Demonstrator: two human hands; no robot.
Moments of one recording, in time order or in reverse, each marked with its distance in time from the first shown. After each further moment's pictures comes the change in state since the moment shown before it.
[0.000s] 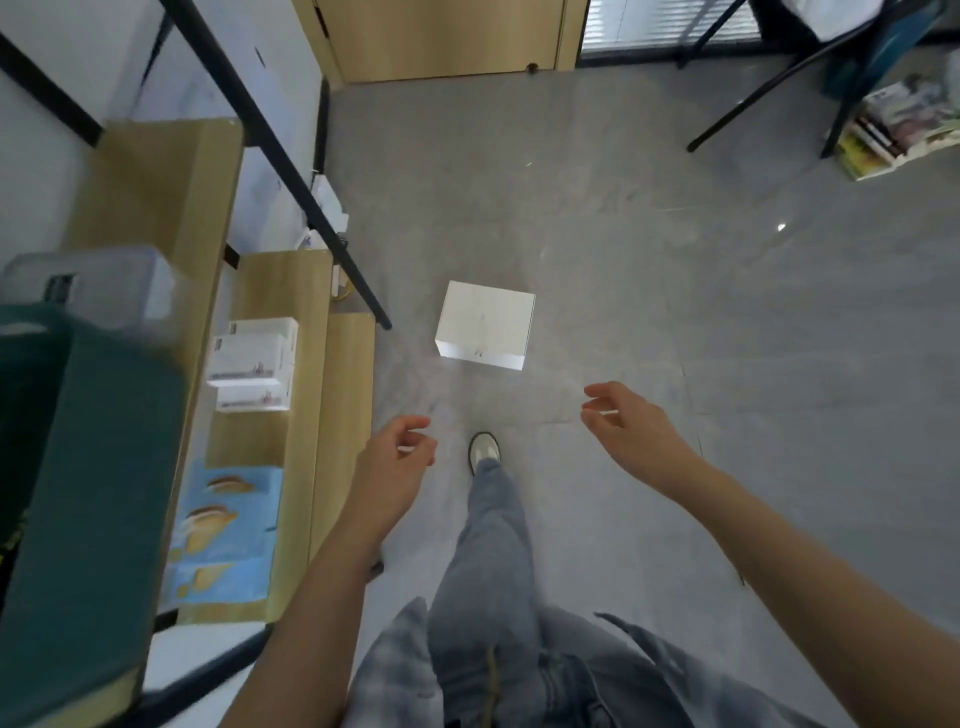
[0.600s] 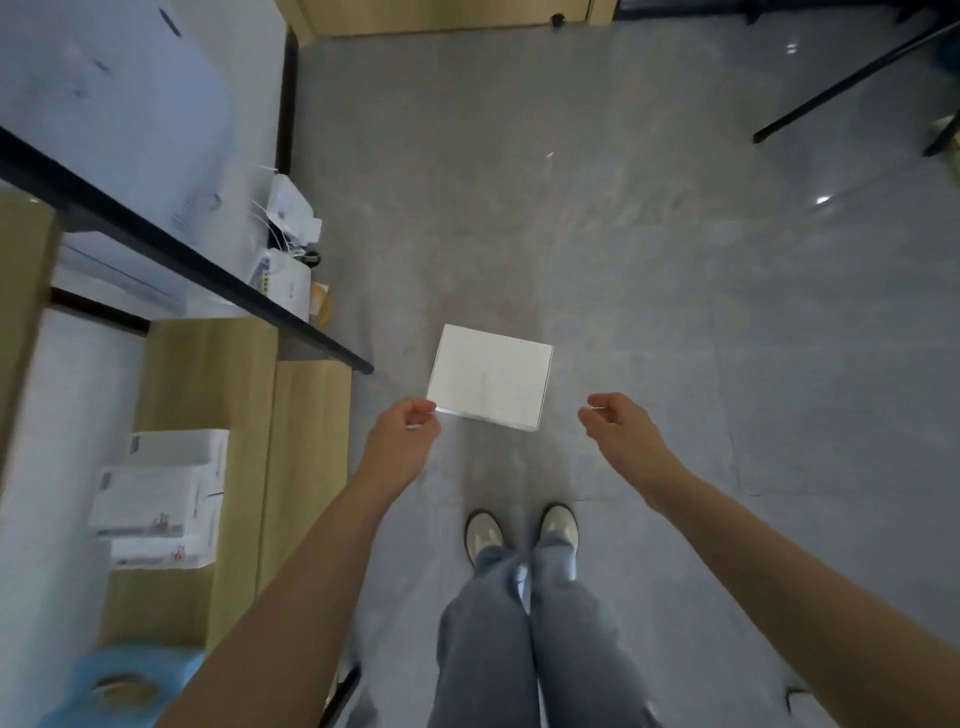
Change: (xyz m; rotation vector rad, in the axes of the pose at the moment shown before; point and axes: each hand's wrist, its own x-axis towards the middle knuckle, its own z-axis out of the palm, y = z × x) left_hand 0.373 0.058 0.055 0.038 -0.034 -0.158; right_hand 0.369 -0.009 0.008 0.187 -0.019 0.269
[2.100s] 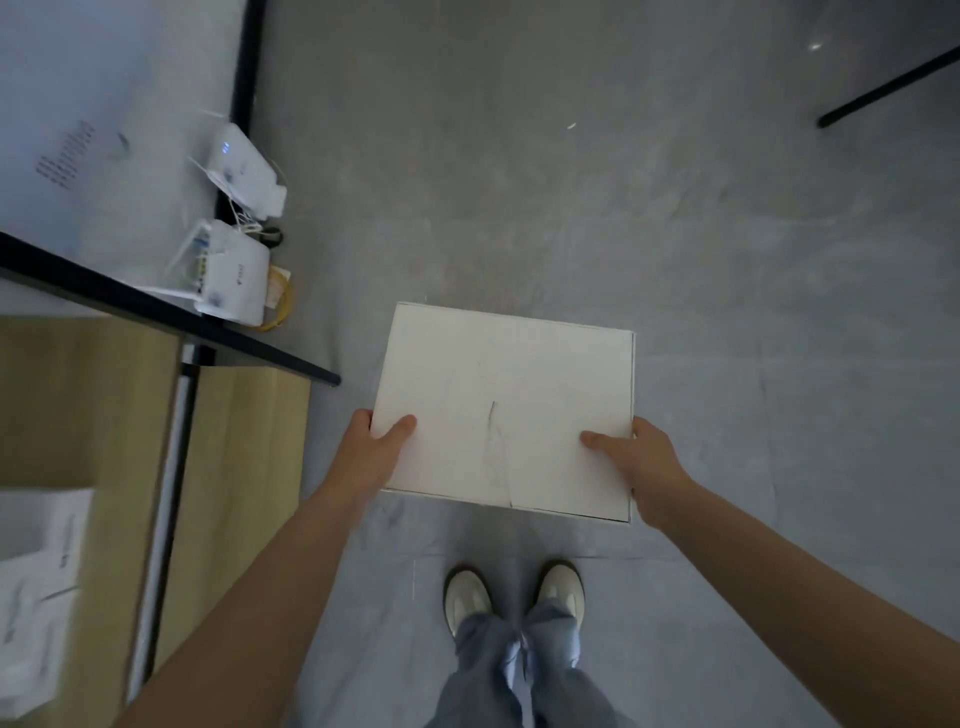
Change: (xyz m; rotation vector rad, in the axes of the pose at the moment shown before) left_hand 0.183 -0.068 0.054 -0.144 0.056 -0.230; right_hand 0.202 0.062 0.061 0.385 0.030 0.244
